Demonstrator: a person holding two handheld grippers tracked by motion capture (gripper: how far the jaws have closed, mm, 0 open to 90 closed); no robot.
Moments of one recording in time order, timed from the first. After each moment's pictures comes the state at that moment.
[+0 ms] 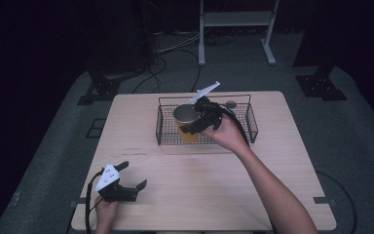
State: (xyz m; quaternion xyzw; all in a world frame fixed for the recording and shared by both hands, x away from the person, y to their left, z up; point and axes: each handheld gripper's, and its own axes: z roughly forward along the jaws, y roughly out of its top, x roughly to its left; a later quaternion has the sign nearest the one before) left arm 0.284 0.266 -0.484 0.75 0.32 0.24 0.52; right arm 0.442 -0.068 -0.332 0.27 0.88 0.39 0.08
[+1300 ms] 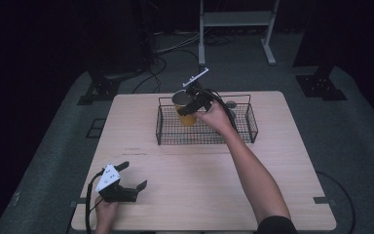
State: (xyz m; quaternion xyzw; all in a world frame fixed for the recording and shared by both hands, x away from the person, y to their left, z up) left arm 0.283 0.265 -0.484 0.76 0.31 0.24 0.52; right arm 0.517 -0.046 -0.345 0.33 0.87 0.35 0.11
